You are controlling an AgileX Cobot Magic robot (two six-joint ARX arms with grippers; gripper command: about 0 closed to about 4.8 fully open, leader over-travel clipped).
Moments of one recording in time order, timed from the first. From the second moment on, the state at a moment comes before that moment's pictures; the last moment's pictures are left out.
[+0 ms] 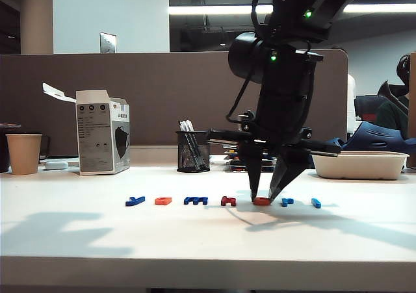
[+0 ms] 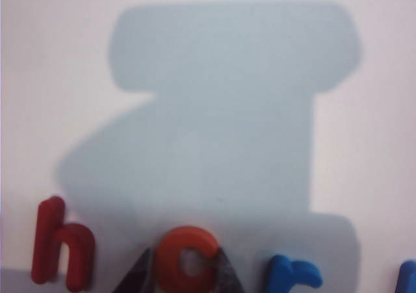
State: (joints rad) left arm -0.84 1.18 1.46 -1.05 -0.11 -0.73; right arm 0.58 1.93 1.30 -0.57 0.06 0.55
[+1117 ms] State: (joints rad) left arm -0.84 1.18 1.46 -1.05 -0.11 -0.73; right arm 0.66 1.87 1.28 -0.76 -0.01 0.55
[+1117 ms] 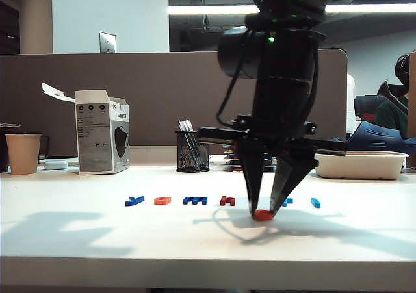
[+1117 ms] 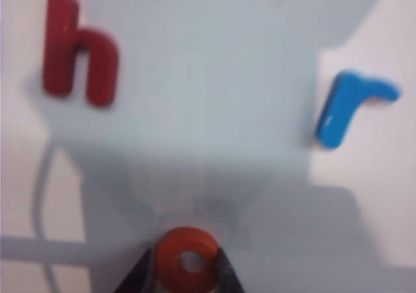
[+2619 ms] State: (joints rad) left arm -0.84 1.18 1.46 -1.05 -0.11 -0.73; right arm 0.82 1.93 1.28 -0.48 -0.07 0.81
